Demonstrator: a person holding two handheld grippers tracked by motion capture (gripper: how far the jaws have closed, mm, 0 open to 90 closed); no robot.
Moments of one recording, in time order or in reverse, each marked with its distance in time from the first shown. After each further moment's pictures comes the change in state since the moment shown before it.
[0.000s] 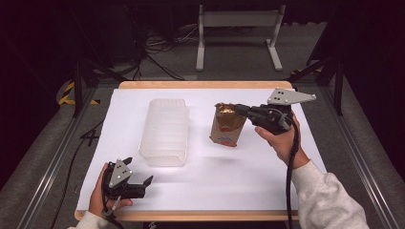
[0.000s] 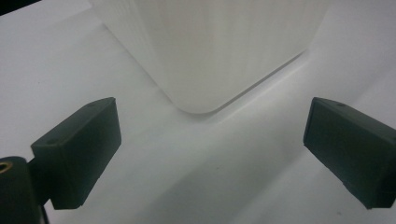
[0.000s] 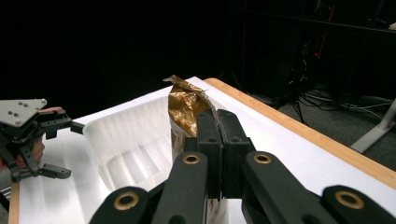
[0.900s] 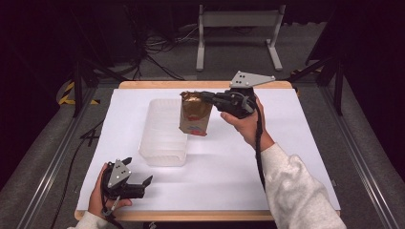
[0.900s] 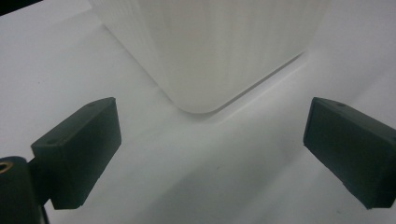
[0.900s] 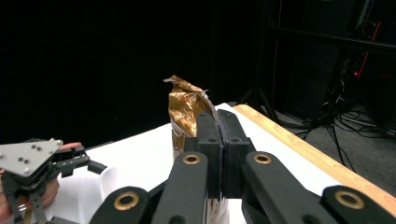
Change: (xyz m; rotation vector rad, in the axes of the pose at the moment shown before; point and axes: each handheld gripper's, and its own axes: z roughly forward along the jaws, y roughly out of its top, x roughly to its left) left arm 0.002 -0.001 -0.001 -0.009 -0.007 -0.003; right arm 0.018 0.040 0.078 -0.045 0.115 -0.023
